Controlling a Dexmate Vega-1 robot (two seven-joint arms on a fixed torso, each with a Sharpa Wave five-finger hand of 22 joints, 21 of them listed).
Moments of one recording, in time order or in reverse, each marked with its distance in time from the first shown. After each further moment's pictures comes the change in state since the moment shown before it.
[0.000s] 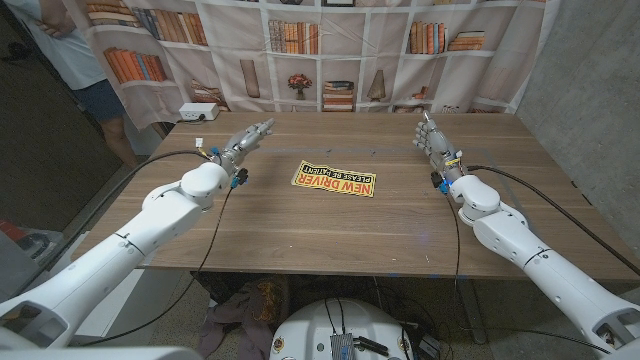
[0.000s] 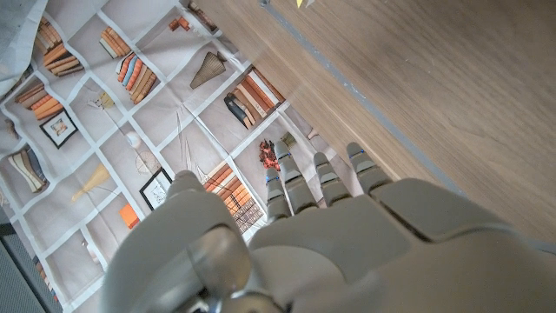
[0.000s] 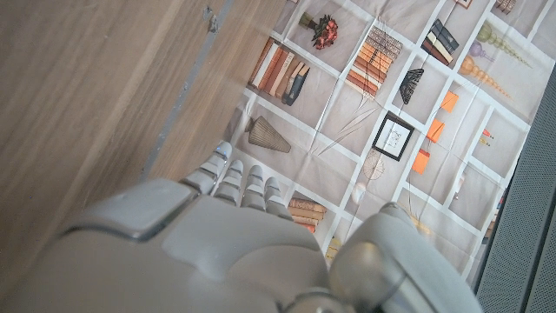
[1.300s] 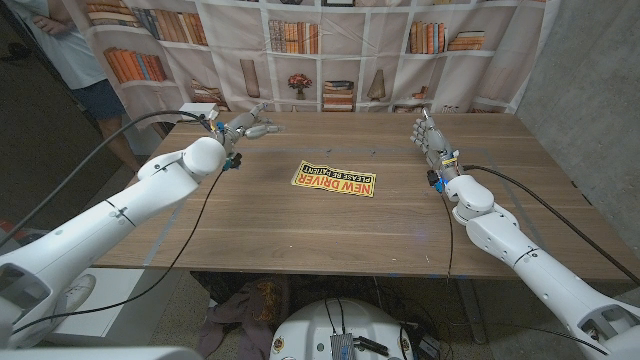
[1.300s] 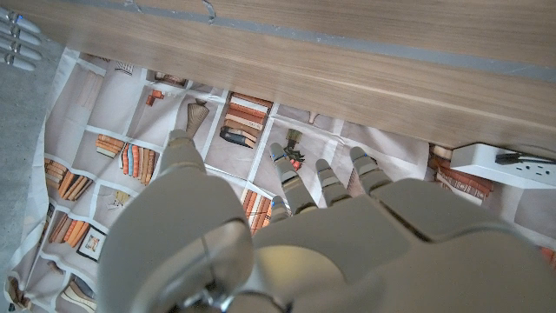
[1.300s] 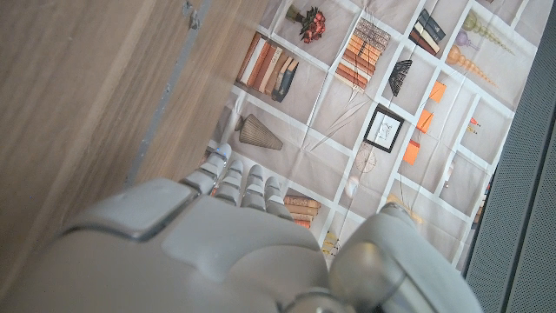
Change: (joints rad) left arm -0.170 0.110 0.142 -0.070 0.346 0.173 -0.118; left_hand 0.205 -0.037 0.036 -0.126 0.000 -0.252 -0.039 -0.031 0.005 0.012 -0.051 -0.031 0.023 -0.037 0.000 -0.003 0.005 -0.053 -0.014 -0.001 -0.003; right arm 0.022 0.046 -0.007 0.062 0.003 0.072 0.019; right_hand 0.000 0.000 -0.004 -0.004 0.000 0.004 -0.004 0.000 0.000 0.004 -0.004 0.001 0.000 0.004 -0.004 0.000 0.000 -0.005 0.005 -0.016 0.000
